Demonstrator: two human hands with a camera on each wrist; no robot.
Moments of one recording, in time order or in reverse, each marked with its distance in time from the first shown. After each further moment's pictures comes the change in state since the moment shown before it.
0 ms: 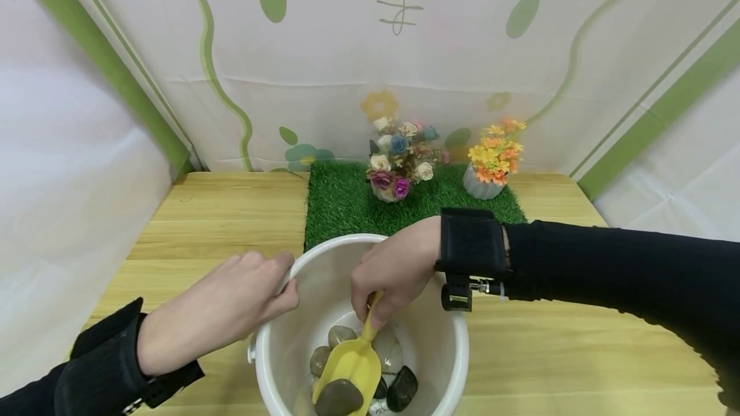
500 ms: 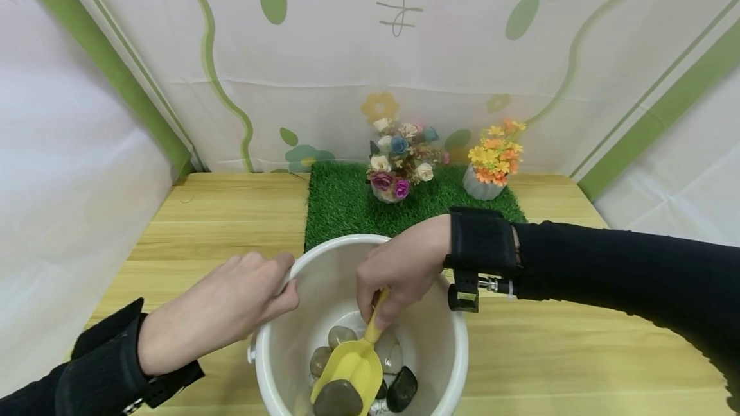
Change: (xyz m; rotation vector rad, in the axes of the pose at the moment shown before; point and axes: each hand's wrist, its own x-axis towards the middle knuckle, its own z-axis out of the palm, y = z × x) left_hand 0.000 0.000 0.000 0.001 0.004 0.002; right_hand -0.010 0.006 0.002 0.132 0.005 -0.094
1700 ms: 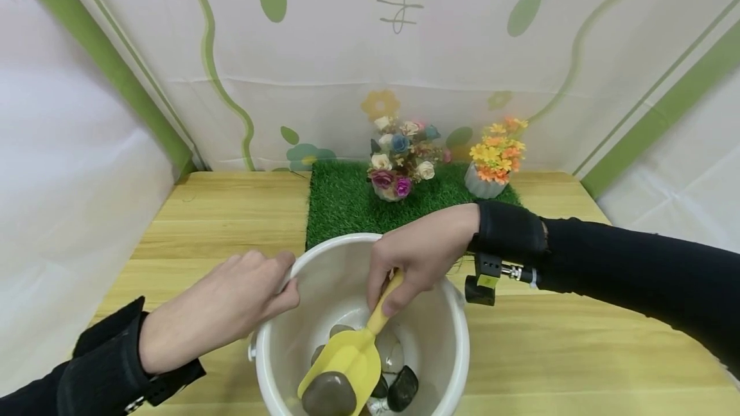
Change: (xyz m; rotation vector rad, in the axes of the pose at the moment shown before) left_hand 0.000 0.001 0.000 -0.002 -0.003 -0.009; right_hand -0.024 0.013 0.000 0.189 0.115 -0.177
